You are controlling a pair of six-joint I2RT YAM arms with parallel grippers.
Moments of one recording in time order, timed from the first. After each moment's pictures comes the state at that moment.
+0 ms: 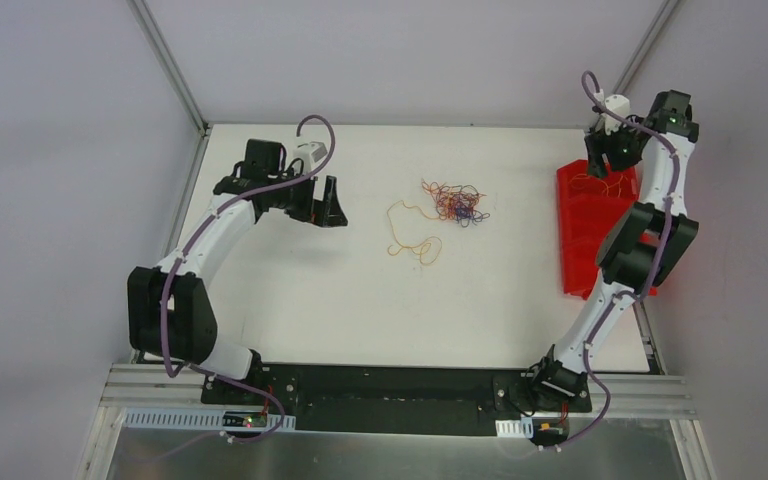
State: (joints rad) left arm -0.17 1.45 1.14 -0.53 0.61 0.00; right arm -0.40 2.17 2.13 -0.97 -0.39 -0.88
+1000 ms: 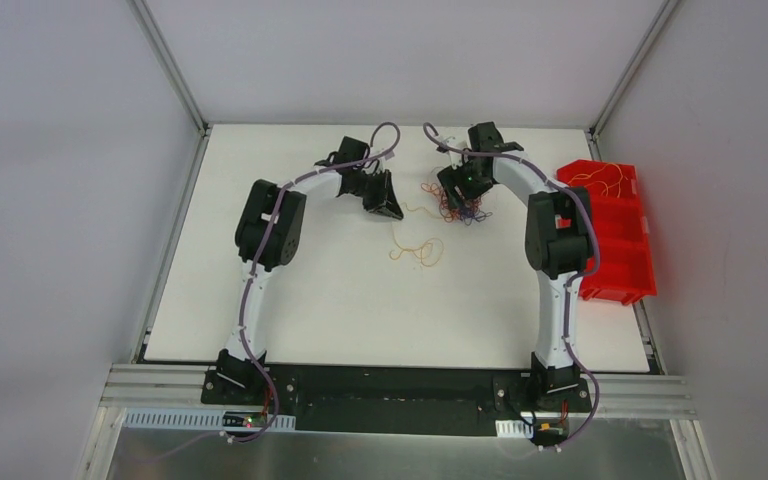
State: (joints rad) left arm -0.38 2.35 1.75 -0.30 0.74 -0.44; right arm 0.25 2.21 1.78 -0.69 -0.24 -0.39
